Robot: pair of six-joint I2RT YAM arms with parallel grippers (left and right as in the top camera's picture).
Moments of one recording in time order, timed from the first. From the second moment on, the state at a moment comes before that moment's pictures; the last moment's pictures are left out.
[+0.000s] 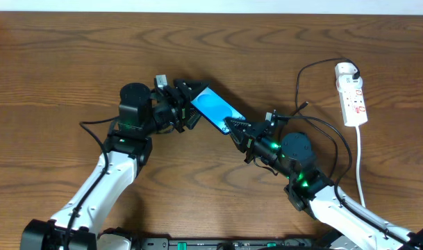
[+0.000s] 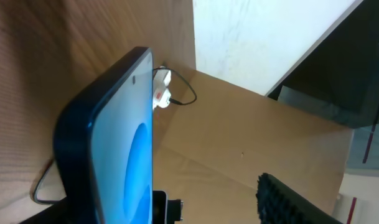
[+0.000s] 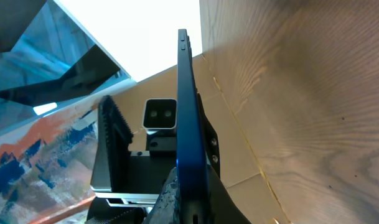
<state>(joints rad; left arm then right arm) -0.25 1.36 0.70 0.33 0.70 -1.67 0.59 1.25 0.41 0.69 -0.30 1.88</state>
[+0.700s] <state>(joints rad) -0.31 1.37 0.69 0.32 0.69 -1.72 0.59 1.24 0.42 0.71 -0.26 1.90</state>
